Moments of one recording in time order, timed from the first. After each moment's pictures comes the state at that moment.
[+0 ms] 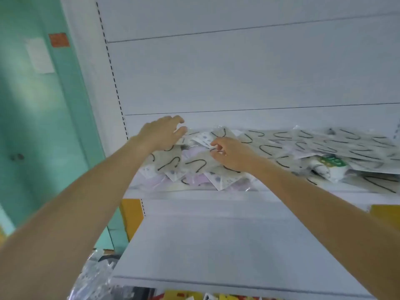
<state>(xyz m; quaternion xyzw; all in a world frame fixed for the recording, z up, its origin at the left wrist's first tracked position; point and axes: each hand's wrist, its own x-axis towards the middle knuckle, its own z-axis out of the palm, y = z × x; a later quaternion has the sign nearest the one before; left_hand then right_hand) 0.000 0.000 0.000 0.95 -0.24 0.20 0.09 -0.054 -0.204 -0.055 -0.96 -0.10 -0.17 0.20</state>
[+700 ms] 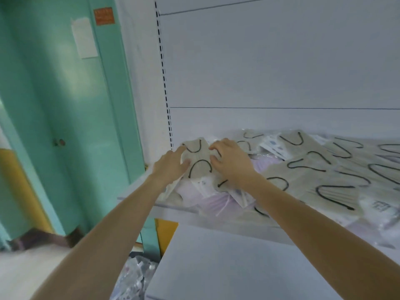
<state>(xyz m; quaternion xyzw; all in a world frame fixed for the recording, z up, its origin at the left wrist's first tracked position) 0.165 0.131 -0.108 0.97 -0.10 0.14 0.17 0.120 -0.048 -0.091 -0.93 -0.15 -0.27 0.19</state>
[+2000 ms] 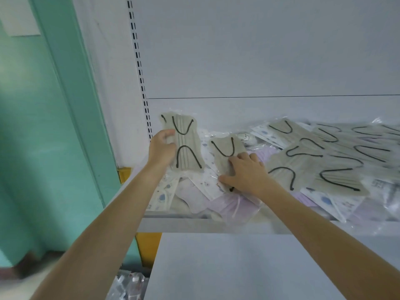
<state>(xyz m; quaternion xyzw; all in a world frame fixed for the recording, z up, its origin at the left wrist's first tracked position) 0.221 0.135 -0.106 0.78 -0.10 0.14 0.60 0.114 -0.043 -0.120 -0.99 0.09 -0.10 0.07</state>
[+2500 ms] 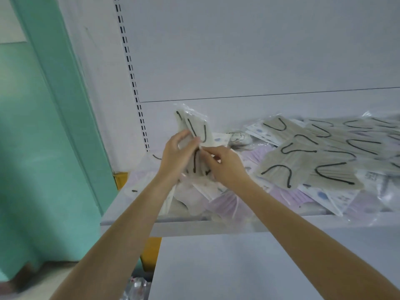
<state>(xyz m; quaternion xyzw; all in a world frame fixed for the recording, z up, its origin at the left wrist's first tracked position) 0.187 0.110 -0.105 0.74 -0.20 0.09 0.63 0.120 -0.008 -0.113 -0.89 -0.04 -0.27 0.37</state>
